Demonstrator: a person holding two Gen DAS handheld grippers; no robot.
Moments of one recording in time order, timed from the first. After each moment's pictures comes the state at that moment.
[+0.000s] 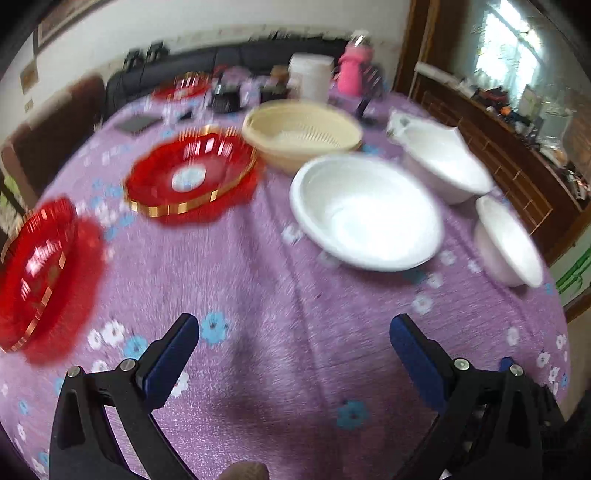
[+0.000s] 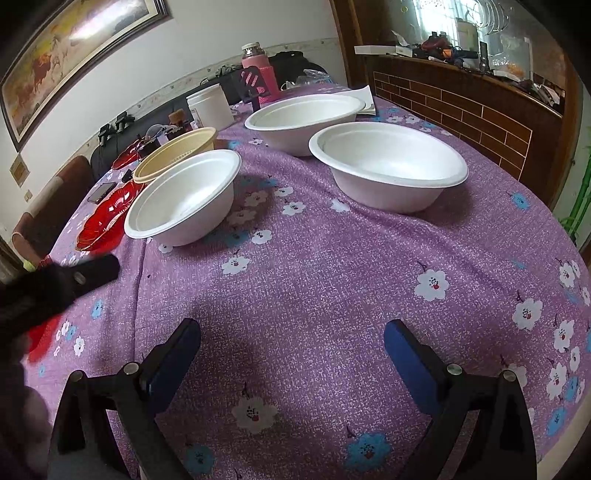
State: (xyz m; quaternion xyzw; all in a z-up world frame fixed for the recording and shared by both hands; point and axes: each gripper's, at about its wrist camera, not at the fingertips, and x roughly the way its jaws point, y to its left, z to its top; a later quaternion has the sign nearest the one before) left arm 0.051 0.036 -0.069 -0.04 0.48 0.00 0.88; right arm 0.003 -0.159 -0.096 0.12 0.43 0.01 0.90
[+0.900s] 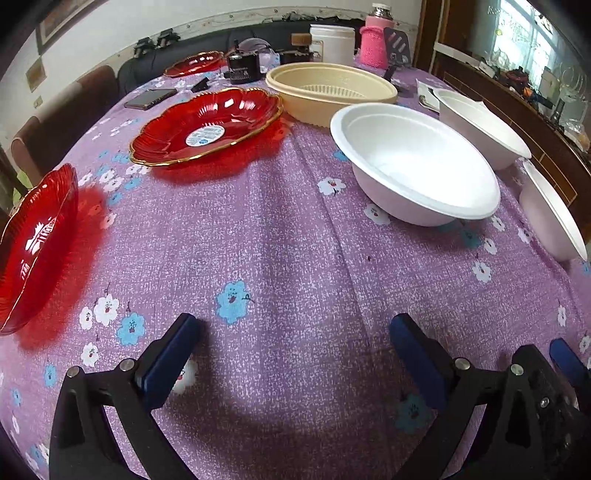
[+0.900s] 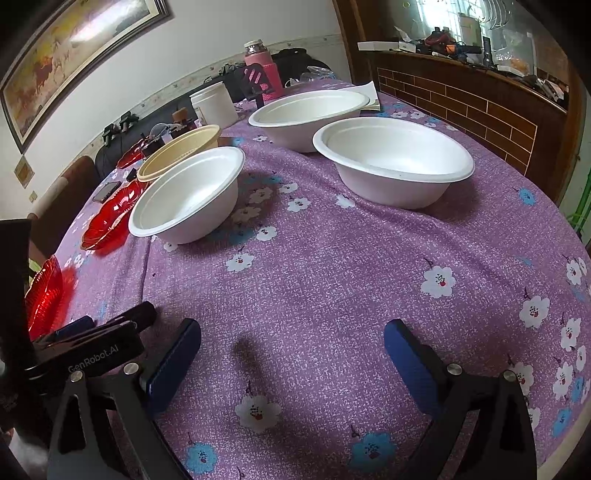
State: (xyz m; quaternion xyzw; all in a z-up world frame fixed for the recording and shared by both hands) left arm 0.045 0.045 -0.108 -0.01 0.50 0.02 0.87; right arm 0.003 -0.159 -0.098 0.13 0.43 0.02 0.89
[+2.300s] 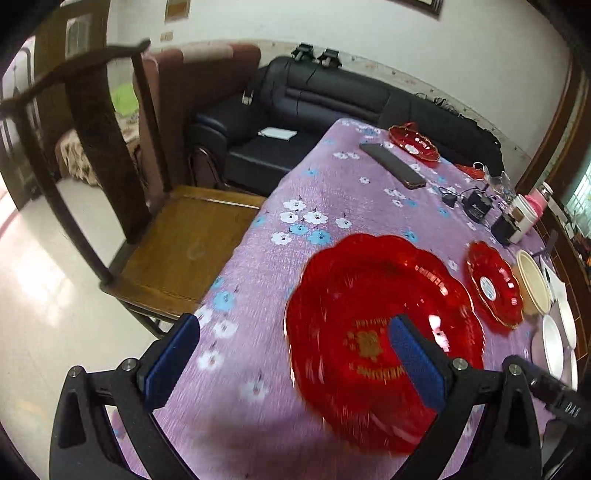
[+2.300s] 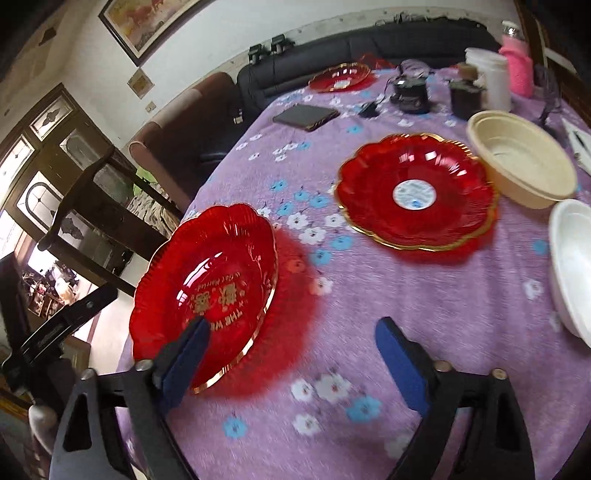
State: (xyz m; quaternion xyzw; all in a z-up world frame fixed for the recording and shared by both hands) left arm -0.009 0.420 -0.030 -0.18 0.41 0.18 0.88; right arm 0.088 0.143 -0.055 0.08 0.50 0.29 0.81
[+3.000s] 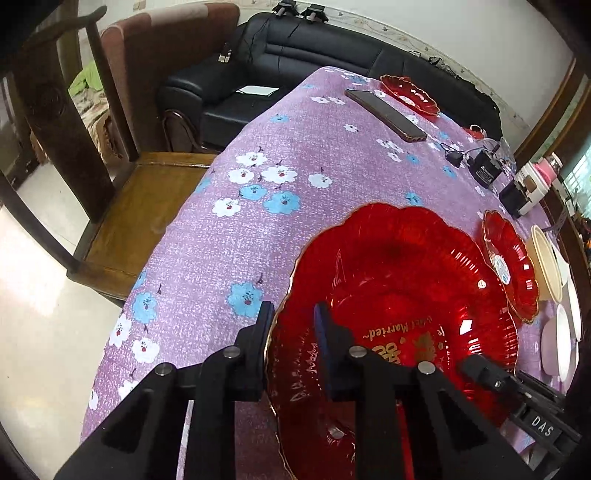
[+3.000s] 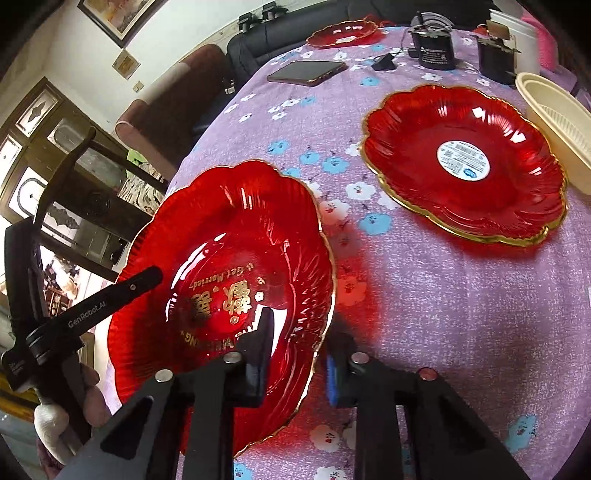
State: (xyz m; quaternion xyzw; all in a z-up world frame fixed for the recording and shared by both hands) left arm 0.046 0.404 -0.074 -0.18 0.48 0.14 0.85; right arm 0.113 0.178 -0.091 0.08 0.55 0.29 0.78
